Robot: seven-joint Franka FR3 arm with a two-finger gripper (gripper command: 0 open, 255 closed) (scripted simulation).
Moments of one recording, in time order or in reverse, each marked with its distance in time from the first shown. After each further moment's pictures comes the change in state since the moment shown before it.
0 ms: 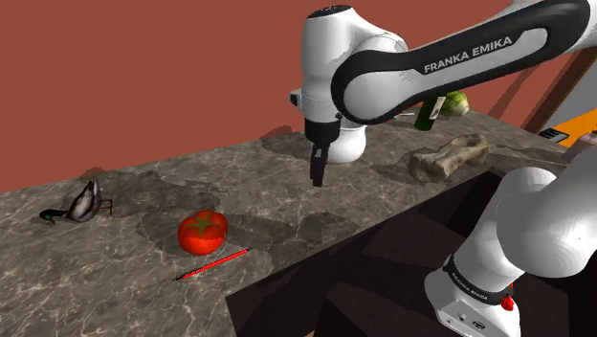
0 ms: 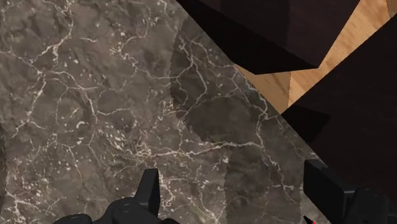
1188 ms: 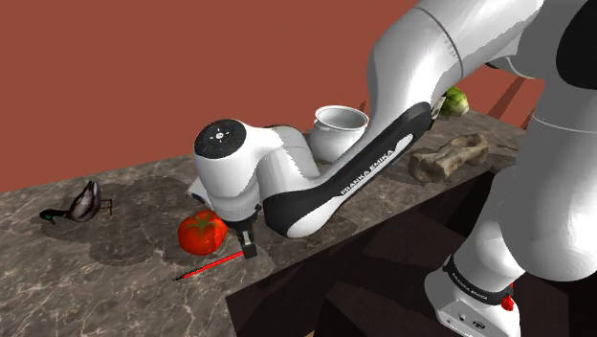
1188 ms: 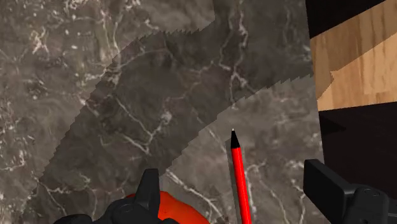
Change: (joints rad) arm 0.165 0.585 0.179 0.275 -0.485 0.291 0.106
